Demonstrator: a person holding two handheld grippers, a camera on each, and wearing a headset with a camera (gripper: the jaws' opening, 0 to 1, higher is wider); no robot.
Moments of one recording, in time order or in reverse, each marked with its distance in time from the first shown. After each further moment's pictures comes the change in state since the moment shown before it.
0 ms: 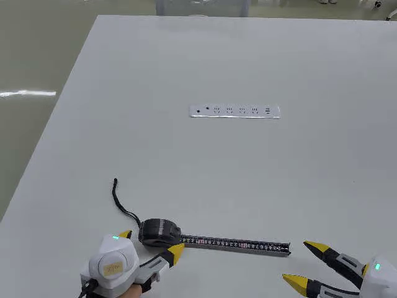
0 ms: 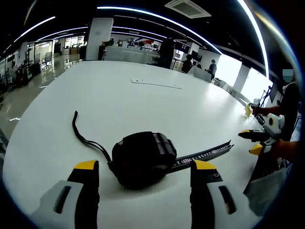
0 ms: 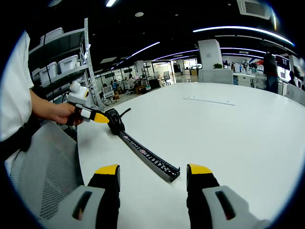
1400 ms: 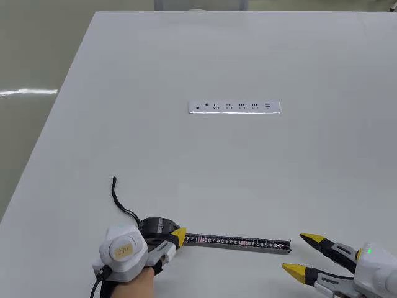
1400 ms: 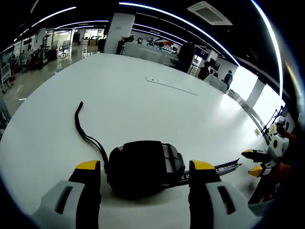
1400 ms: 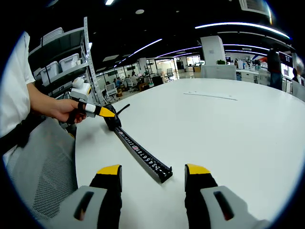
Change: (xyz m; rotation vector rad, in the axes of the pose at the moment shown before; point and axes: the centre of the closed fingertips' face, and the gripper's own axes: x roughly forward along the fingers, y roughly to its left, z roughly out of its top) left arm 0.024 0.004 -0.001 -0.176 0.012 0.088; right arm 0.015 -0.018 -0.010 0.005 0.027 0.041
